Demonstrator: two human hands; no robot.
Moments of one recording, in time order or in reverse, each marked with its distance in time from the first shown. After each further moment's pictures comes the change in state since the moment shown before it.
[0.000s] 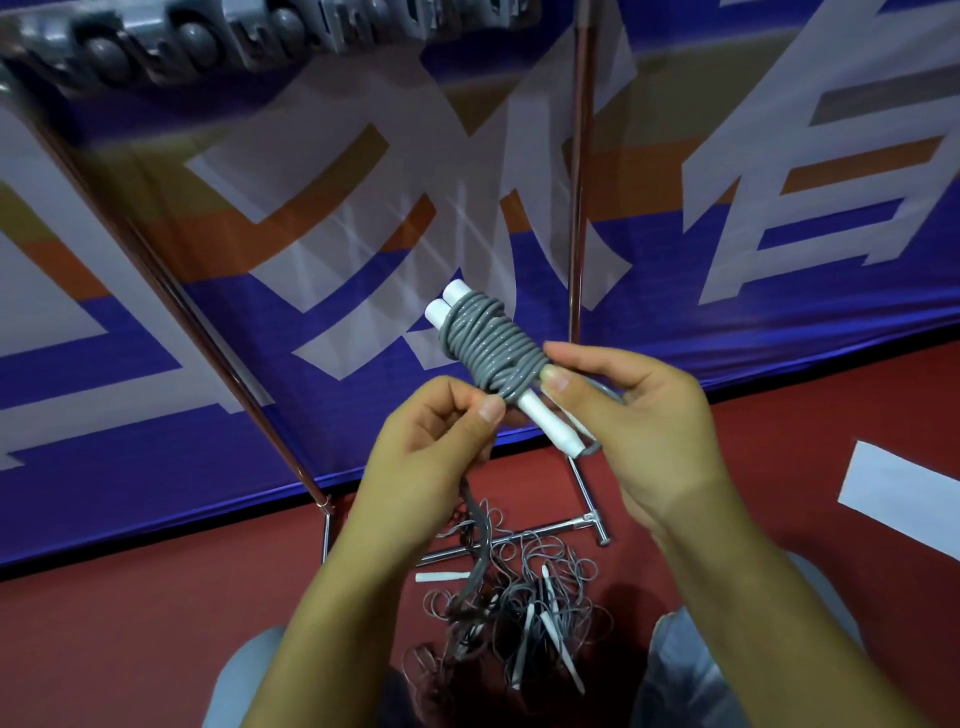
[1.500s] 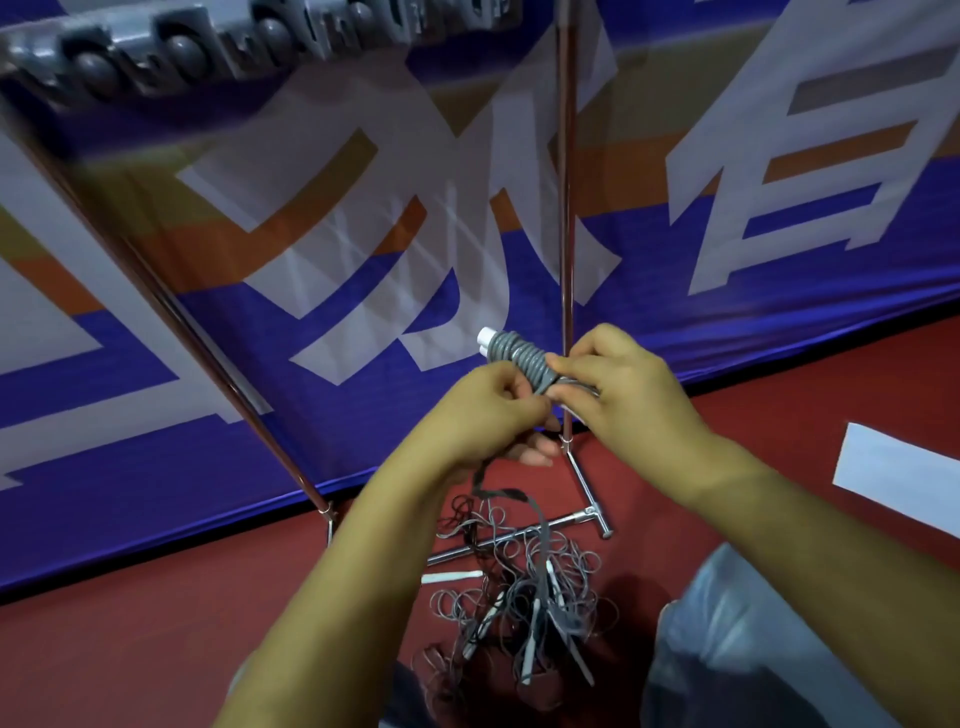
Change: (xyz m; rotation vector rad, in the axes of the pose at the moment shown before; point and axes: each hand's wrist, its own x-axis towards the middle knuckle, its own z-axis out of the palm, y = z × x) left_hand 0.051 -0.001 0.024 0.230 -0.235 -0.434; right_hand 0.044 0.051 -0.036 -1.076 -0.108 -0.626
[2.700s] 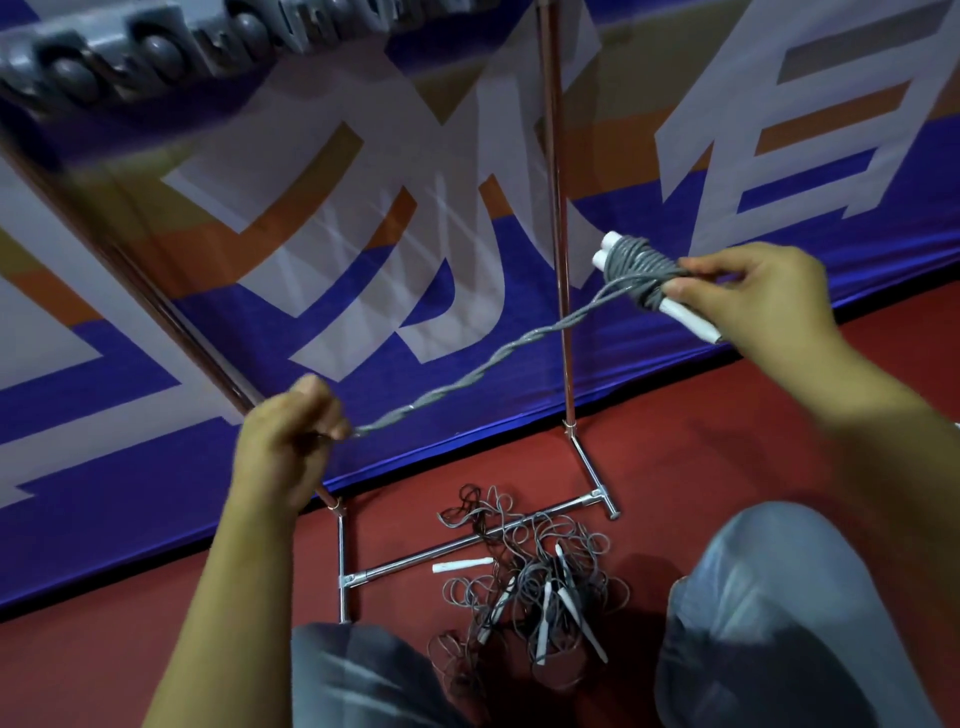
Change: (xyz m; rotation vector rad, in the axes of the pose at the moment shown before) left_hand -0.014 -0.097 -0.146 -0.043 0.483 0.431; right_hand 0.019 0.047 -0.074 0.002 0.212 0.518
